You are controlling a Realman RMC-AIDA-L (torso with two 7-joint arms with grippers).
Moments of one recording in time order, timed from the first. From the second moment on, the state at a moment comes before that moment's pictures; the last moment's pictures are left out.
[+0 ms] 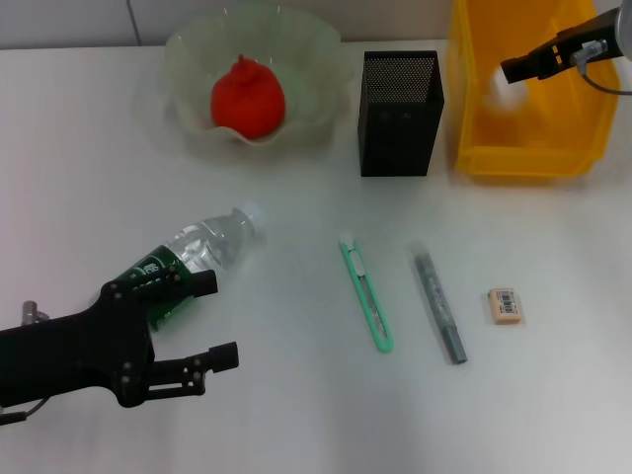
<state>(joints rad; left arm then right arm) -0.30 -2.02 0.82 0.48 1.79 1.82 -1.05 0.65 2.08 -1.24 -1.23 -2.78 -1.02 2.65</state>
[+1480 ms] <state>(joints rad) -0.61 -2.07 1.04 1.06 2.30 1.43 -2.00 0.18 2.08 -0.98 -1.36 -1.94 -1.56 1.77</state>
